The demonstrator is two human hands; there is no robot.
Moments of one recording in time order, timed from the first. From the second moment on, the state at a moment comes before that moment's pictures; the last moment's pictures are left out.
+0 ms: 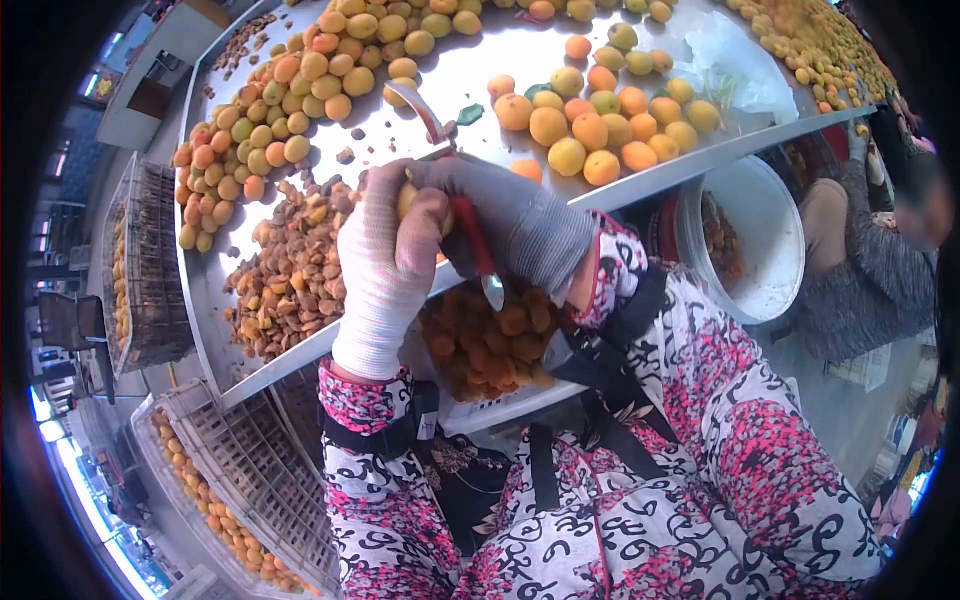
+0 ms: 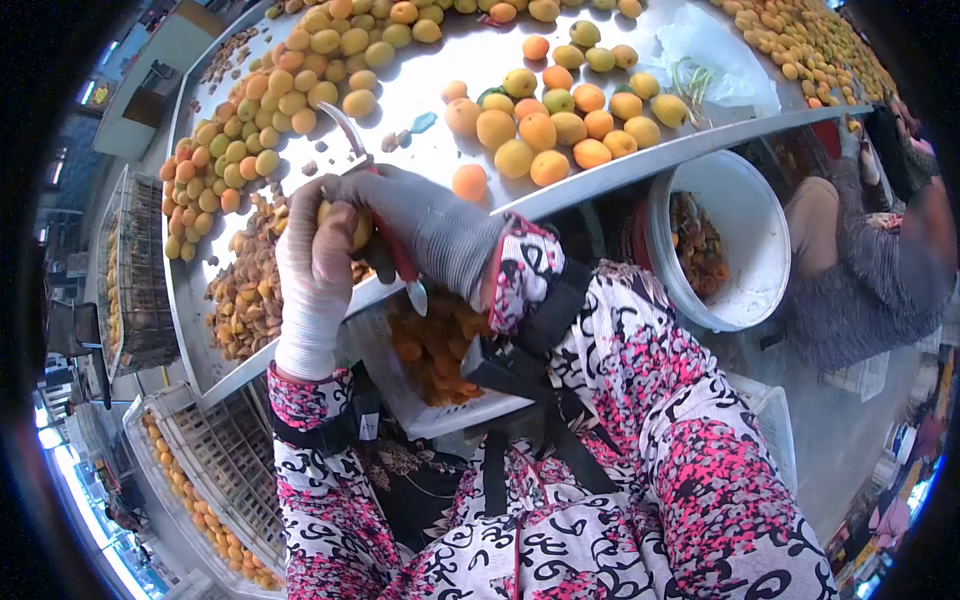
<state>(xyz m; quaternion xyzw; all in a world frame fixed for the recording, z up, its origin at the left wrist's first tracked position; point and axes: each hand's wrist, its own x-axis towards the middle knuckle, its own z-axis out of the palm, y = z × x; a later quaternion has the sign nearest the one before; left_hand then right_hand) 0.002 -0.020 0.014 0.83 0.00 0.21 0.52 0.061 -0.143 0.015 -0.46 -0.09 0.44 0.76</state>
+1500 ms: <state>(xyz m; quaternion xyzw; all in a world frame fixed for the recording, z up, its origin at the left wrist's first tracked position) 0.009 -0.029 -0.002 0.76 0.10 0.20 0.61 0.055 -0.113 0.006 -0.40 0.07 0.36 0.84</state>
